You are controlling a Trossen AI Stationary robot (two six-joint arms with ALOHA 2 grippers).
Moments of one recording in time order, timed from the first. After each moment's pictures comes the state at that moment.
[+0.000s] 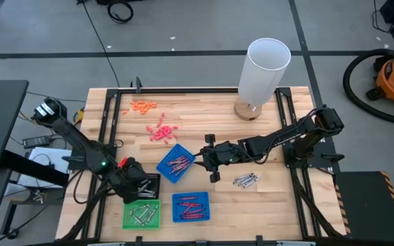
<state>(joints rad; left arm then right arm) -0.77 1.13 0.49 -0.49 -0.27 -0.97 0.23 1.63 1.02 0.12 0.28 -0.24</state>
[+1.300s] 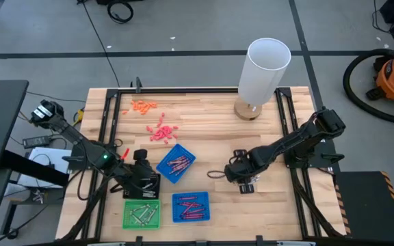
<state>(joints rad) -0.64 1.13 0.68 -0.53 -0.41 -0.48 0.36 1.64 1.00 -0.75 0.05 0.28</state>
